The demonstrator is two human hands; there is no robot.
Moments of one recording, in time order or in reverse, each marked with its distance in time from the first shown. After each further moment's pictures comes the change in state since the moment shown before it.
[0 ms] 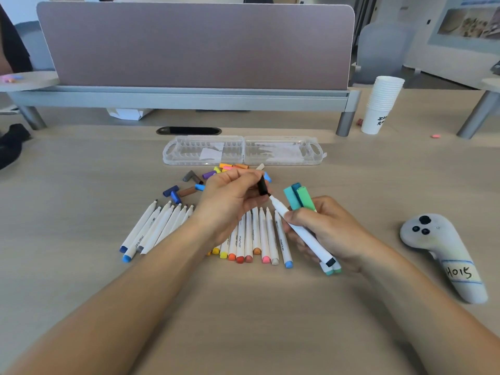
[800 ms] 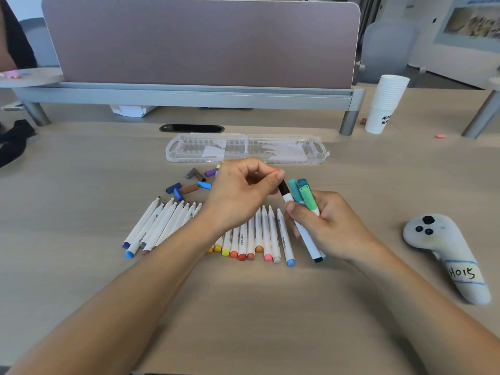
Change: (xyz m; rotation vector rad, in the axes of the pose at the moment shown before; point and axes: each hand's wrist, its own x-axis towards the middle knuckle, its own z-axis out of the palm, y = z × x) left_hand 0.001 0.003 0.001 0.564 -0.107 0.418; right_hand 0.011 0.015 -0.003 -0.347 0.166 -0.365
